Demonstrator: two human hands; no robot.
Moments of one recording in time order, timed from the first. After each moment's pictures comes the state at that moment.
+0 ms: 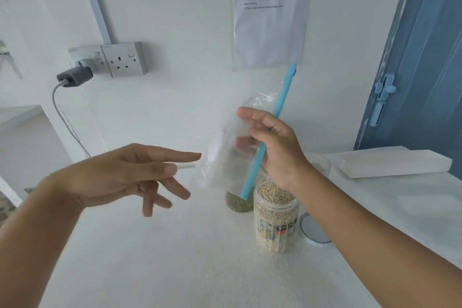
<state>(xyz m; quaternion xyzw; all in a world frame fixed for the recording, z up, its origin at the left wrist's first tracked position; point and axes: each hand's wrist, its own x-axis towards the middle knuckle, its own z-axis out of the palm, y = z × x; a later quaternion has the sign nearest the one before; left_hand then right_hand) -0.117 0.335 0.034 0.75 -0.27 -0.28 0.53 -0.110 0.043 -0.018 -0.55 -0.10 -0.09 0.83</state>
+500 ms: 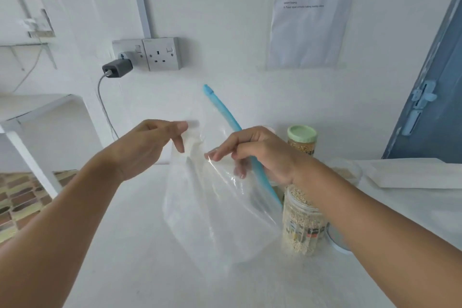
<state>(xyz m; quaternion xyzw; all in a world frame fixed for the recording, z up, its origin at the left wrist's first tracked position) -0.079 0.373 0.021 0.74 -0.25 -0.09 0.62 -0.101 0.107 0.004 -0.68 -0.27 0.15 0.66</state>
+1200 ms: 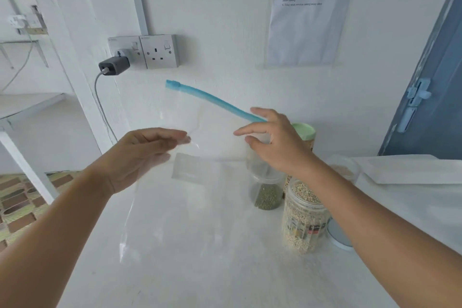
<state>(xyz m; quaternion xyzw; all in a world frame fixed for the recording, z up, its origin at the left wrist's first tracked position) -0.076 0.393 -0.007 0.71 -0.15 -0.08 0.68 -0.078 0.086 -0.021 -0.89 -0.18 -0.21 0.36</state>
